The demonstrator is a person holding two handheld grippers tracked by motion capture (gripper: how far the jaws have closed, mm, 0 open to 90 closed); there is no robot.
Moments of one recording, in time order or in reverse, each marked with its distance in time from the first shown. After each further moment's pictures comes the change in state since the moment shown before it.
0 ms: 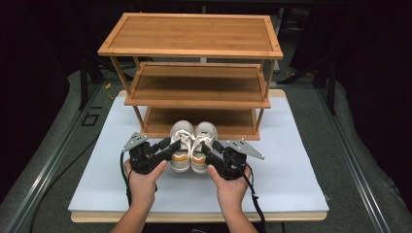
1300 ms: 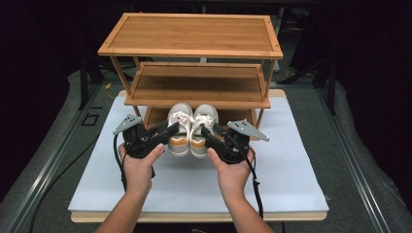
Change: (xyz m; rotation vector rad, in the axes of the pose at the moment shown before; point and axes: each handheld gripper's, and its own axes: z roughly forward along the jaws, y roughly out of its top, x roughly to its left) left arm -0.012 0.052 -0.006 -0.045 -0.019 0.008; right arm 0.016 0.055 -0.008 -0.037 0.013 -0.034
